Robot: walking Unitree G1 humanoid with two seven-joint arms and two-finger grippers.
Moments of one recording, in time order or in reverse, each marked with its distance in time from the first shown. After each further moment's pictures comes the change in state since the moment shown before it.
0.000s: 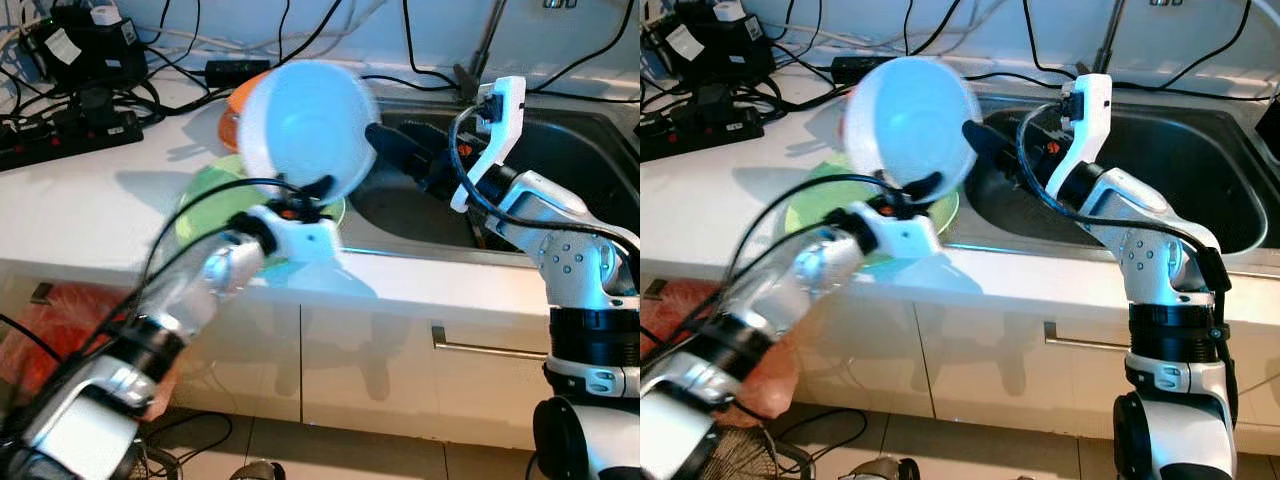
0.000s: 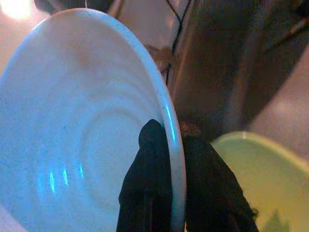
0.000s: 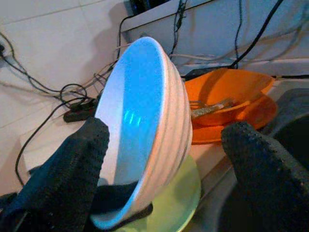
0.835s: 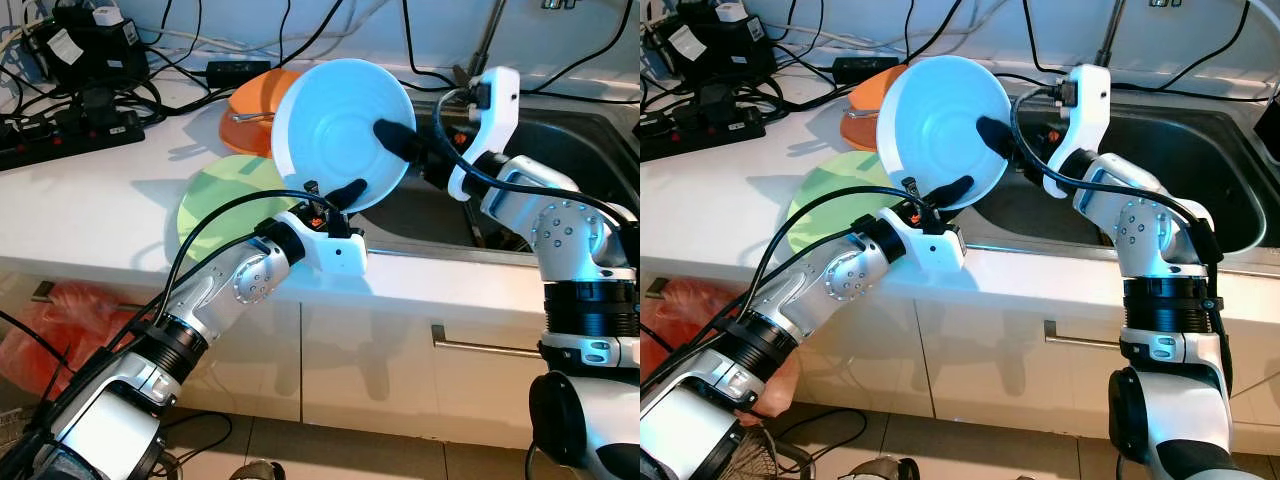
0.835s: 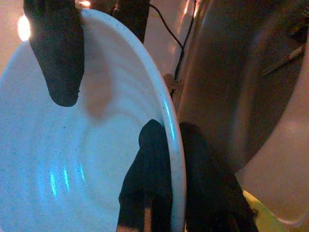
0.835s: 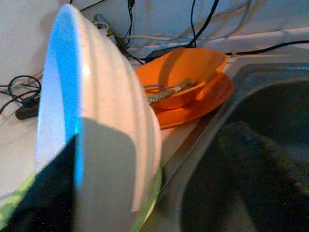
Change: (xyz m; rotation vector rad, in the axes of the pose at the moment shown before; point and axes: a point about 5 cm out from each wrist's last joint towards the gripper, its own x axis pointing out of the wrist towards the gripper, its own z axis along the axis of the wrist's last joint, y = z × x) left arm 0.012 -0.012 0.016 0.039 -0.069 0.015; right arm 0.015 -0.016 0.001 0.013 0.093 -0.182
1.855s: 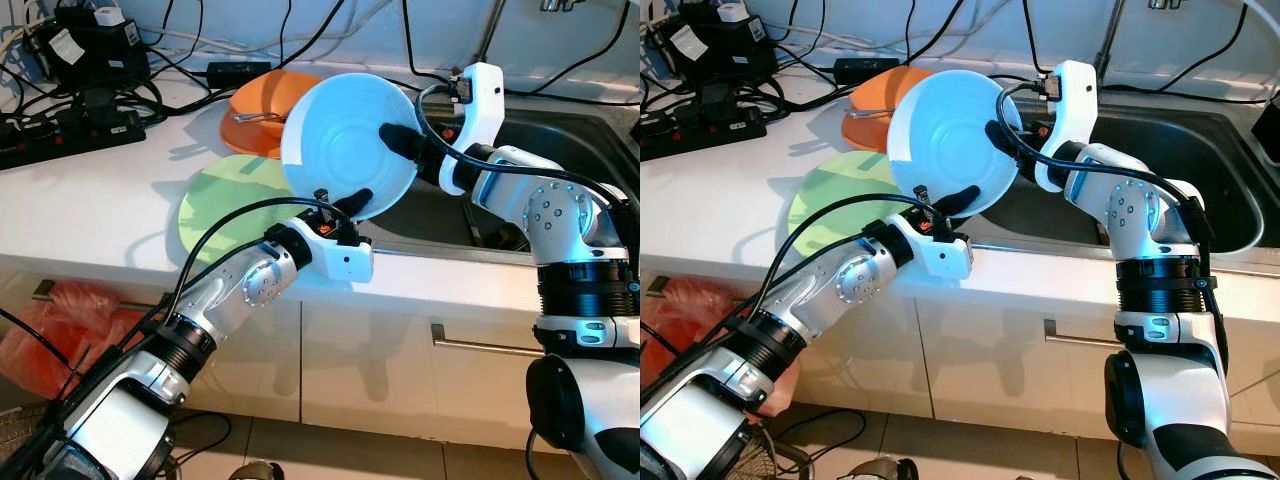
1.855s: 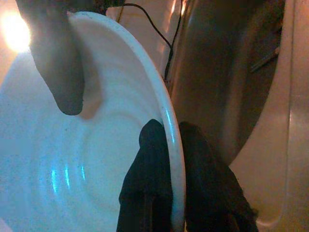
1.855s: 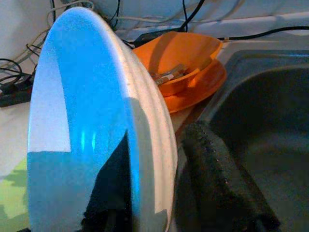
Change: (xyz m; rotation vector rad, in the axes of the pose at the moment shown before) left arm 0.006 -0.008 0.000 0.030 0.008 -0.046; right arm 0.009 0.002 0.003 -0.019 0.080 -0.069
